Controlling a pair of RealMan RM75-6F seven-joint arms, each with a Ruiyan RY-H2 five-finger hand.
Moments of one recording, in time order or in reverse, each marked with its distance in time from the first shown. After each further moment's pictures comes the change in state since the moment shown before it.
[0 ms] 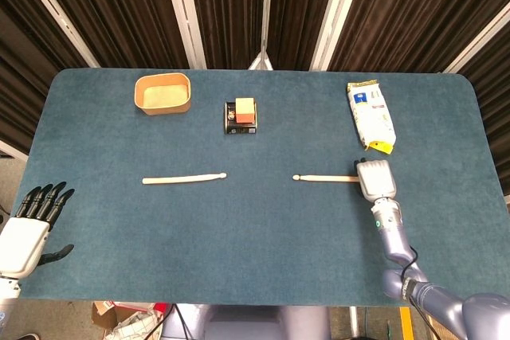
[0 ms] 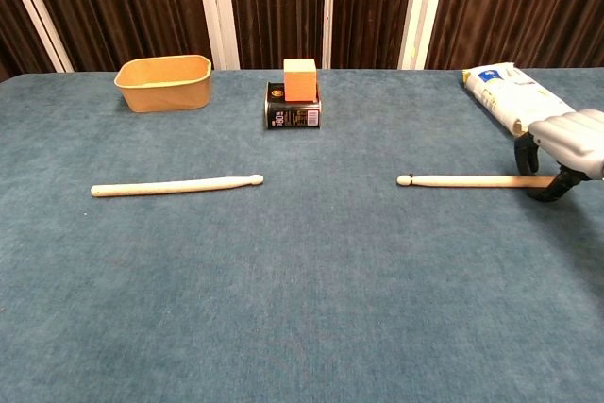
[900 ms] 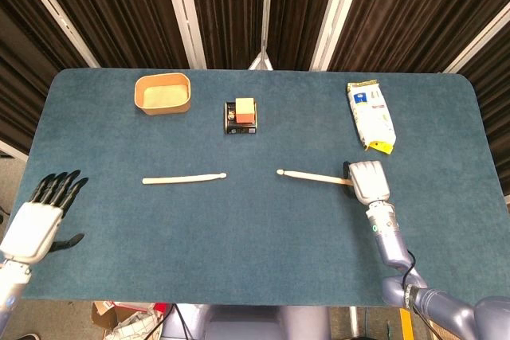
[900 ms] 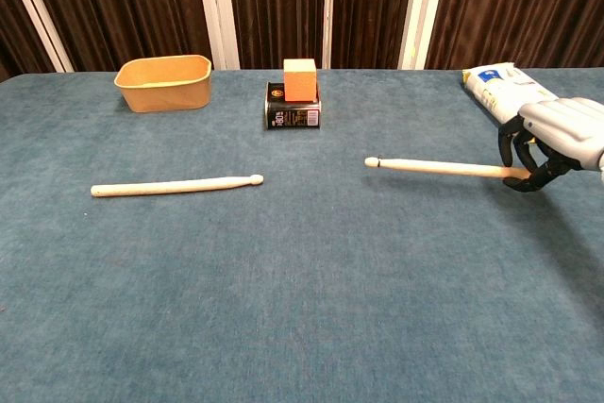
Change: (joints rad) left arm -0.094 0.068 -0.057 -0.133 -0.048 -0.121 0.078; right arm -0.023 0.057 0.003 -0.173 -0.080 0.095 0.142
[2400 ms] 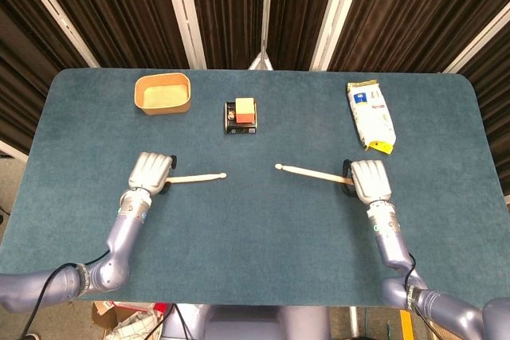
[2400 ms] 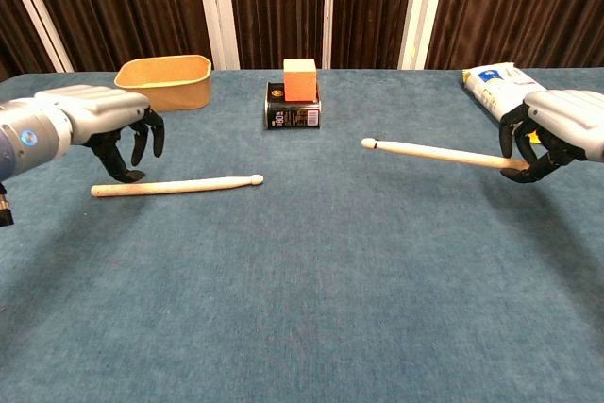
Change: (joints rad) left arm -0.588 -0.521 -0.197 0.237 -0.902 -0.342 0.694; right arm -0.007 0.028 0.016 -0.068 0.032 0.010 0.022
